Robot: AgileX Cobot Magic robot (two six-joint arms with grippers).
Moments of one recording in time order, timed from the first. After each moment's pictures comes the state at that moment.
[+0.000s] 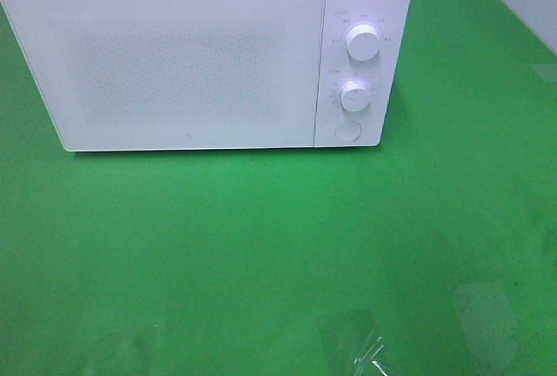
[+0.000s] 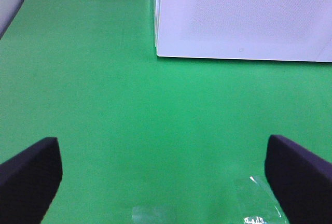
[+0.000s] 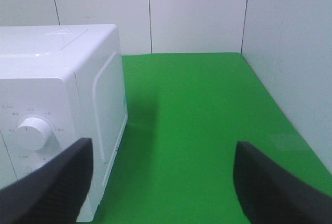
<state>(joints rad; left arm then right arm) 0.02 0.00 -0.52 -0.13 1.08 0.07 0.03 0.82 -0.30 -0.06 -0.39 0.07</state>
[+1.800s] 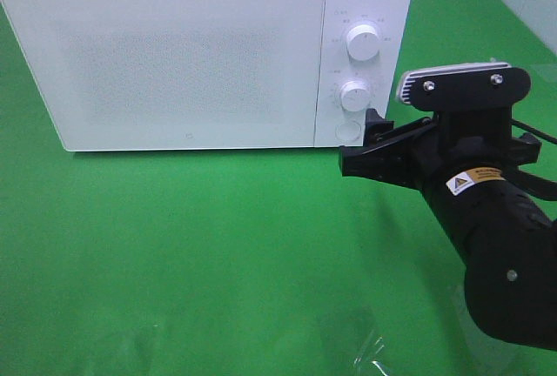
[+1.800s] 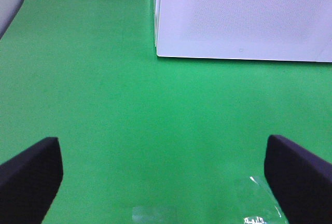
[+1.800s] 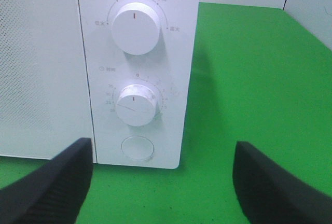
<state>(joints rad) 0.02 0.00 -0.52 -0.13 1.08 0.07 0.87 1.71 -0.42 0.90 -1.21 -0.36</state>
